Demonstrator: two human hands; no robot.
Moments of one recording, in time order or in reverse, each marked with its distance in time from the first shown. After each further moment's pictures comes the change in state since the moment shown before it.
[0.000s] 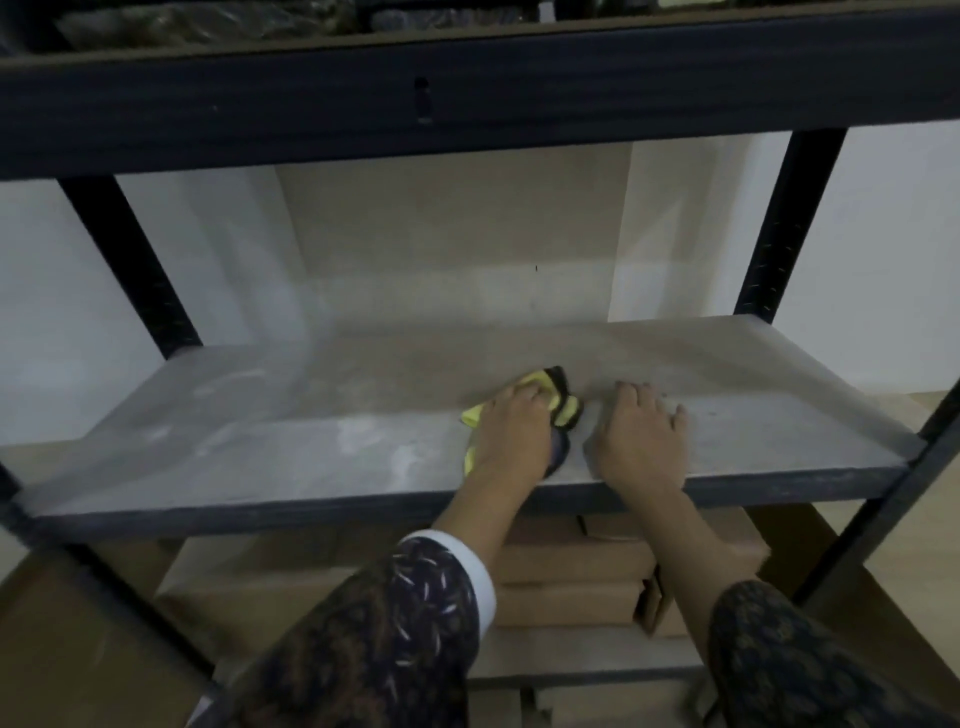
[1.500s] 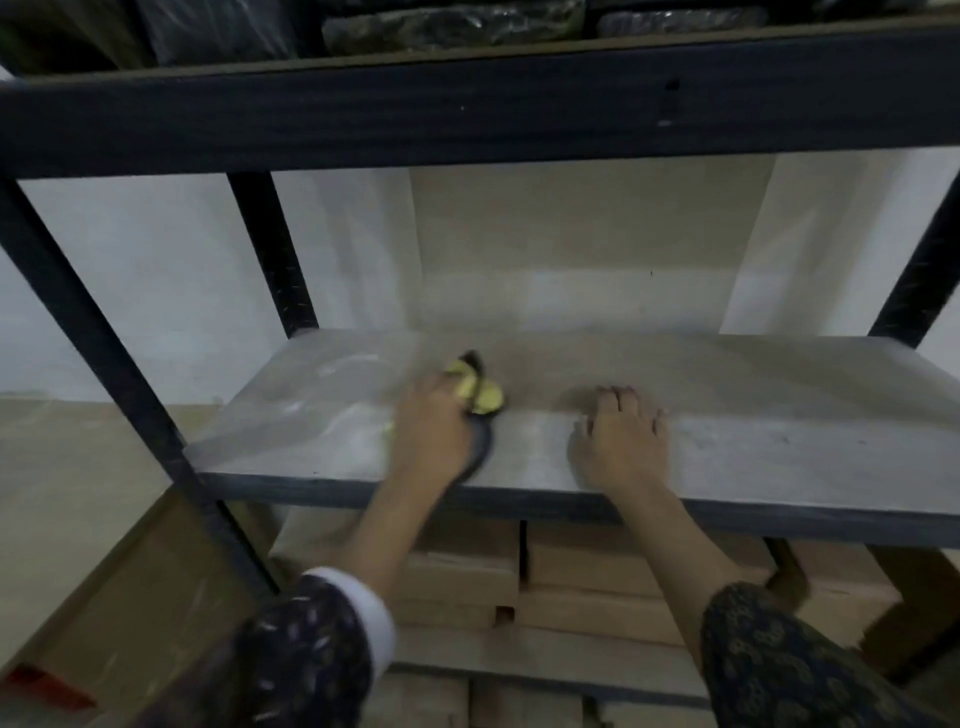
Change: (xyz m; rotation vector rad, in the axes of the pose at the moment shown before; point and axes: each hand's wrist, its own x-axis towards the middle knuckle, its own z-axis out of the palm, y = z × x) left_hand -0.071 -0.169 -0.081 0.047 0.080 -0.301; right_hand -0.017 -0.125 0.035 0.015 -0.111 -0.179
